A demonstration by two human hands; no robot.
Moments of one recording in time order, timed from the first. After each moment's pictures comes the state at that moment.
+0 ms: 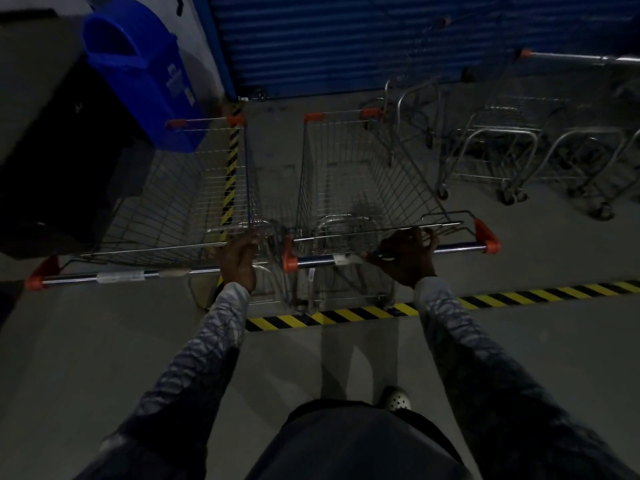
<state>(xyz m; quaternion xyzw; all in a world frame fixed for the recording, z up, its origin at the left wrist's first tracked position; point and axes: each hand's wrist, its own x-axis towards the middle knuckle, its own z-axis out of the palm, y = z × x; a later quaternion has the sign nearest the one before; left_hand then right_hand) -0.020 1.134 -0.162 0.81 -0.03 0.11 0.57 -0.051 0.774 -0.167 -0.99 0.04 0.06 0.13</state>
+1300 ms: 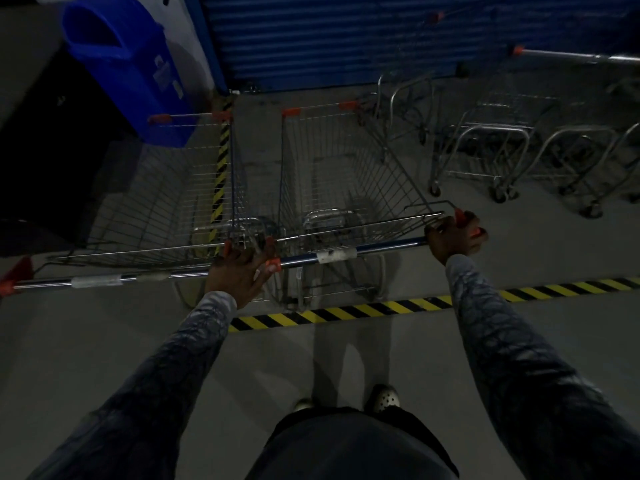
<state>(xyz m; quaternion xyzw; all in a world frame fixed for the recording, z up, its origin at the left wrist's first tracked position) -0.027 1.118 -0.147 0.97 -0.24 0.08 -0.04 -0.018 0.662 -0.182 -0.90 0.36 -0.07 0.24</state>
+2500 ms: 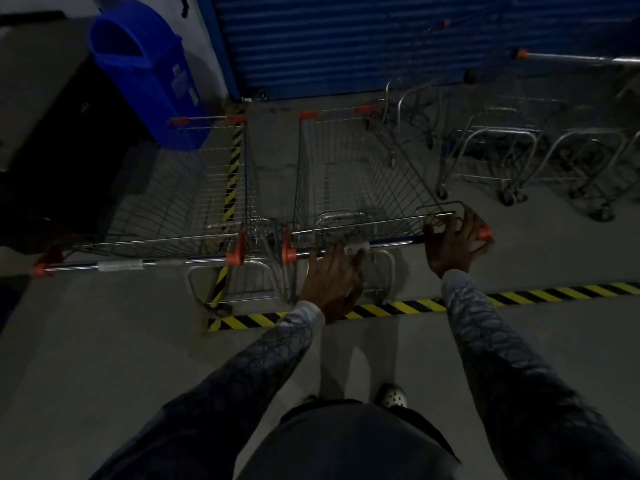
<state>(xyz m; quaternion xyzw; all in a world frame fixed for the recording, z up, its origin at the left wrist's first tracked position) -0.104 0.981 -0.157 0.95 -0.30 0.06 0.06 -0.072 0.695 -0.182 -0.93 0.27 -0.19 0.18</state>
